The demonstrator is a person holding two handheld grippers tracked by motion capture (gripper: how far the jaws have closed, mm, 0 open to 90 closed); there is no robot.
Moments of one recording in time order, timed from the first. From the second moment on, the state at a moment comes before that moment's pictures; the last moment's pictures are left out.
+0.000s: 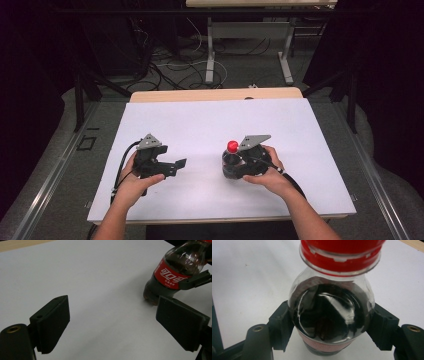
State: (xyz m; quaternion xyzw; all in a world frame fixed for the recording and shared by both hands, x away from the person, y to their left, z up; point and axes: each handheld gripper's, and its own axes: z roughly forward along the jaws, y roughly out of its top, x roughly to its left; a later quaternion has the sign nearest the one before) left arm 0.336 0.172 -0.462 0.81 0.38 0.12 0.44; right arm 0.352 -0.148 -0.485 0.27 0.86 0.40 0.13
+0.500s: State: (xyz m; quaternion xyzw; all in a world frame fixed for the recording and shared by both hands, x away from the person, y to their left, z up) left arm 0.334 0.125 -0.434 0.82 0.30 0.08 0.48; right arm 0.332 -0.138 -0.483 0.24 0.87 0.41 0.11
